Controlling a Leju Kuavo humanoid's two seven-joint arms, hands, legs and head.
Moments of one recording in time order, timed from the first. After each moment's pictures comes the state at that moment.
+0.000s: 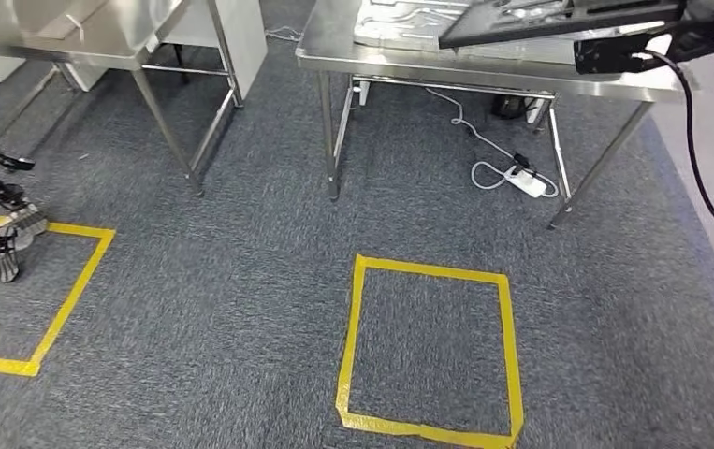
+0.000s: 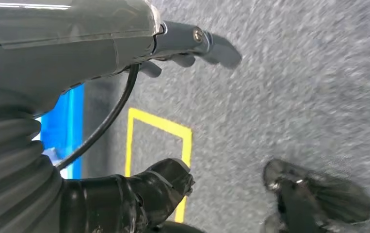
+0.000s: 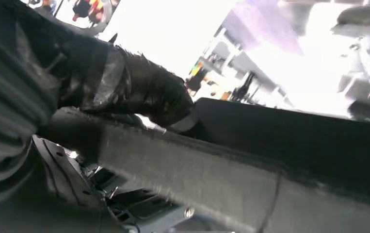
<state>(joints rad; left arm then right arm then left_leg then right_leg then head) -0.11 -0.24 1.18 -0.20 -1.22 0.18 -0.20 -1.54 -0.48 0.66 -0.76 1.09 0.42 0.01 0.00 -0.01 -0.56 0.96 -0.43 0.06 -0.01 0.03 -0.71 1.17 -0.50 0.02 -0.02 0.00</state>
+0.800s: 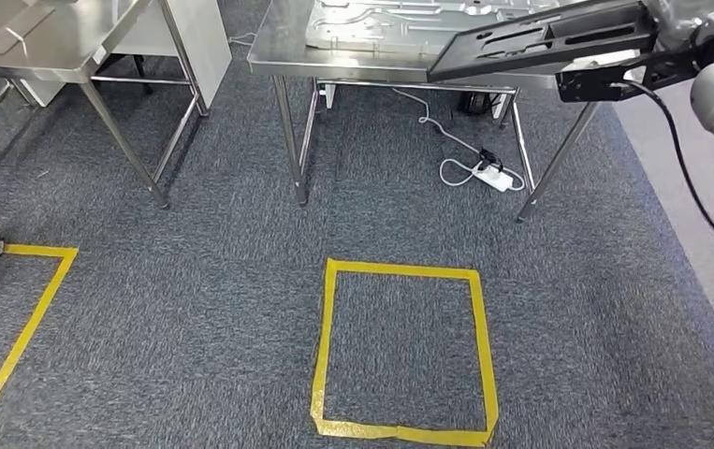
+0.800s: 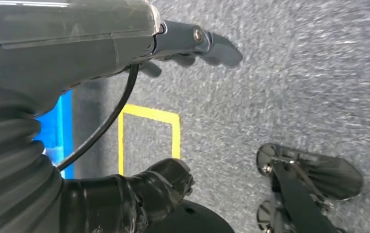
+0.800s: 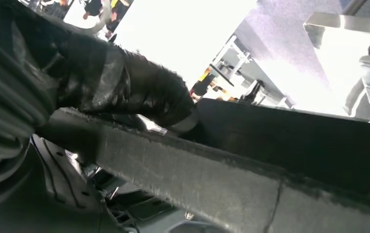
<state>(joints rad) -0.11 -0.24 1.18 -0.20 -1.22 0.18 -0.22 -1.49 -0.48 0.70 -0.80 1.07 0.41 -0.01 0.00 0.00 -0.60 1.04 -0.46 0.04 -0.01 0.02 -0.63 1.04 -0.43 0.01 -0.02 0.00</state>
